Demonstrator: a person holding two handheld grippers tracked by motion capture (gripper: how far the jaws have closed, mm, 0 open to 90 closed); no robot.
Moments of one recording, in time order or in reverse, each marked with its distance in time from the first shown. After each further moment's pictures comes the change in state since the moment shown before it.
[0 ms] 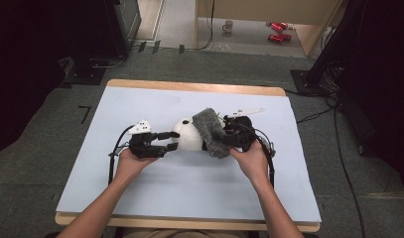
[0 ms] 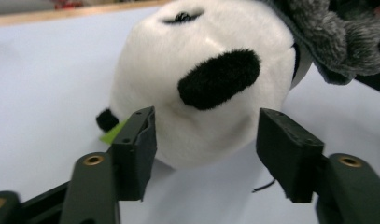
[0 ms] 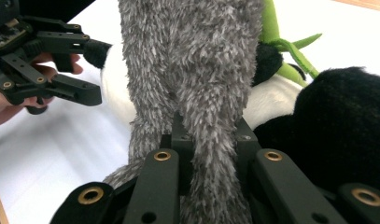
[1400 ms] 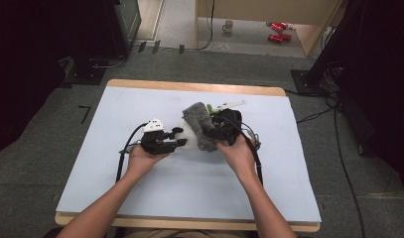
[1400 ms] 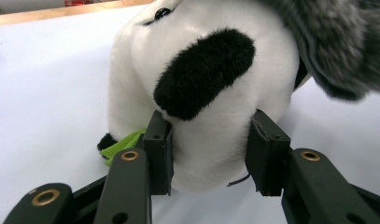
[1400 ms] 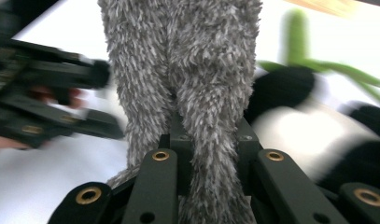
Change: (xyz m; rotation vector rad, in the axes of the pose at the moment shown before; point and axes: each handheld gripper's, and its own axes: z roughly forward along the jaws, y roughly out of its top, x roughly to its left) left arm -0.011 0.007 0.029 0.038 0.057 -0.001; right arm 0.022 0.025 0.023 0.037 -0.126 -0.002
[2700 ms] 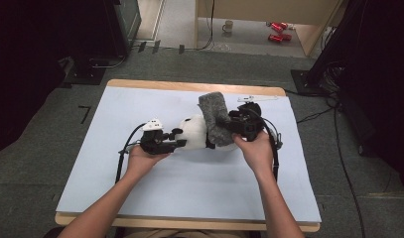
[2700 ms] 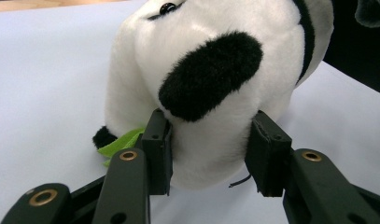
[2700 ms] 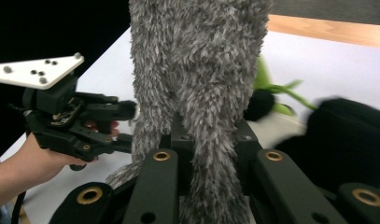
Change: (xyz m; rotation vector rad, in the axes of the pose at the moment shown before) left arm -0.001 0.000 -0.002 0.010 -0.014 -0.053; right arm -0.024 0.003 -0.049 -0.127 0.131 0.122
